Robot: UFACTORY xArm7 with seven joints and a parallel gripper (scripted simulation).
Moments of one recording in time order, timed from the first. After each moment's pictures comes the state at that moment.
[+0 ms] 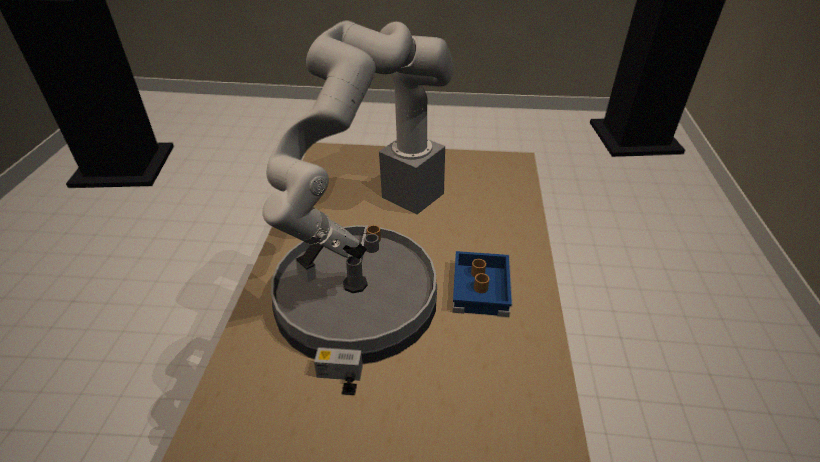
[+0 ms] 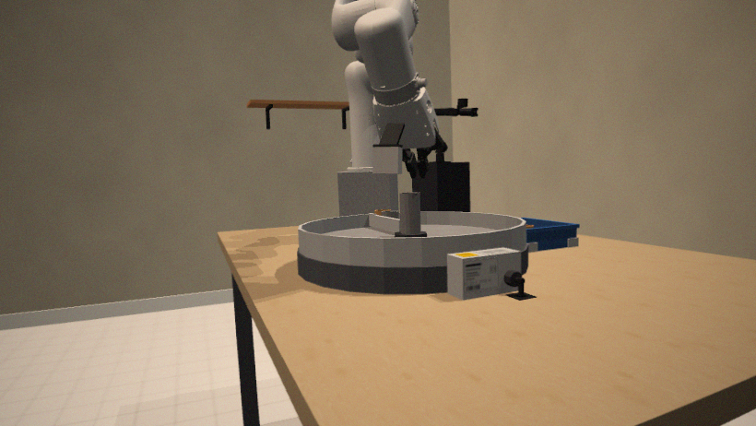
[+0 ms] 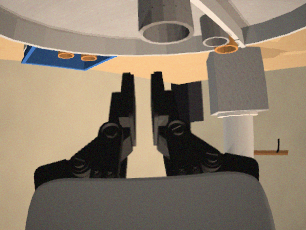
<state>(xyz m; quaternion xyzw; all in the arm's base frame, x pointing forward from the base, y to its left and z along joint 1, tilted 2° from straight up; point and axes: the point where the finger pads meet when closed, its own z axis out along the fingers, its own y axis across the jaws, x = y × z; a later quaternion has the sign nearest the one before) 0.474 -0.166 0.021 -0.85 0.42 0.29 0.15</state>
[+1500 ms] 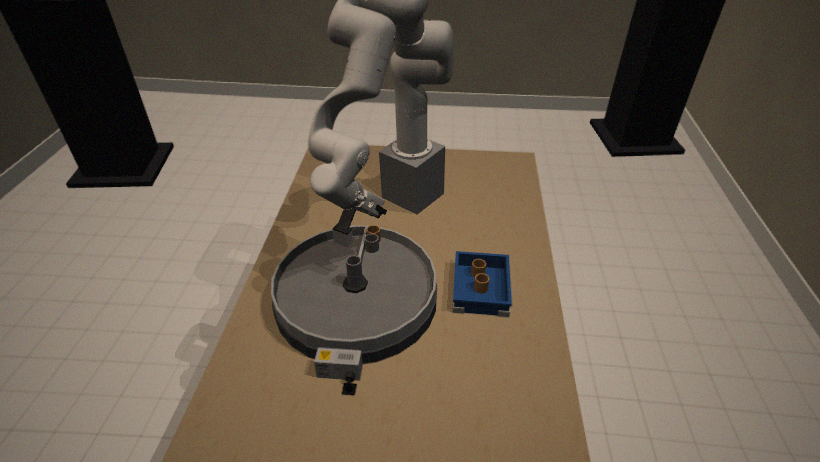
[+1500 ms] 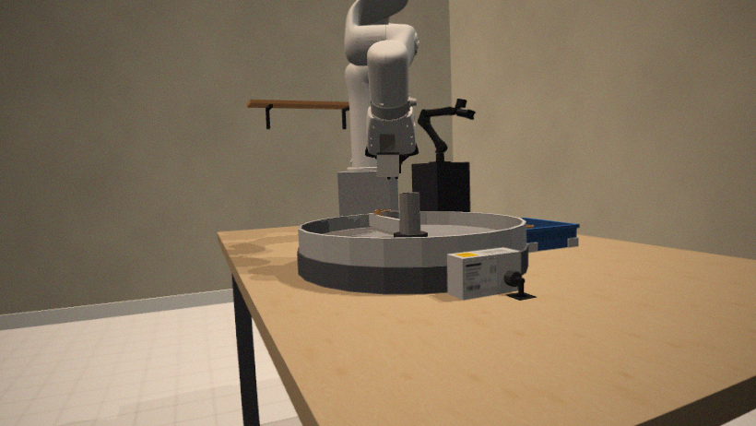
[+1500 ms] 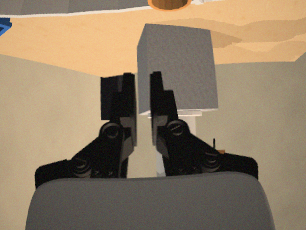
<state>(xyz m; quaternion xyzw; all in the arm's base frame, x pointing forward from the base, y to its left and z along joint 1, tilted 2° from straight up) 0.316 -0.120 0.013 -0.90 0.27 0.33 0.10</state>
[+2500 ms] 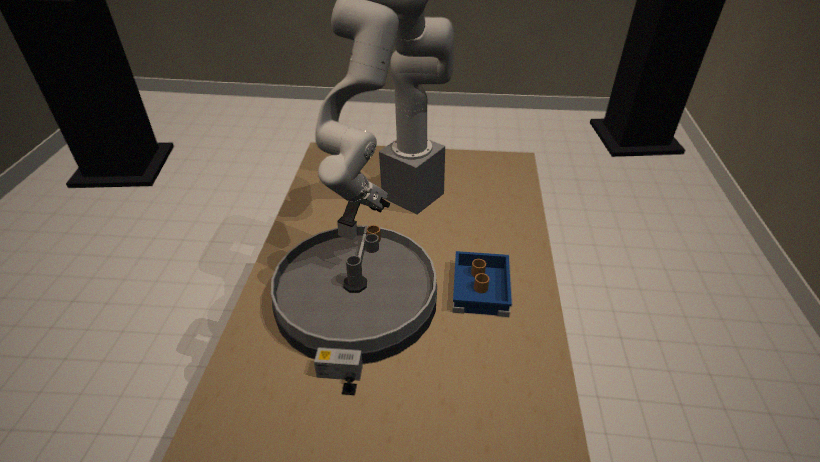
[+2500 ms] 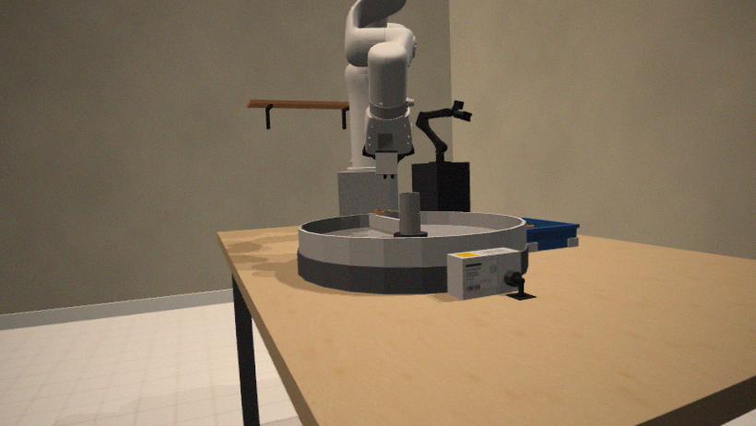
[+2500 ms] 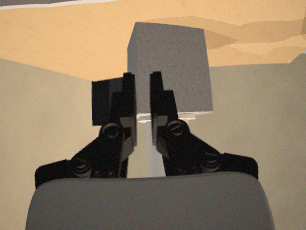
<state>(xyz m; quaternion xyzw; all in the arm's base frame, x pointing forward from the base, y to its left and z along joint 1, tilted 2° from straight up) 0.290 -0.114 0.013 -0.91 0.25 0.32 0.08</state>
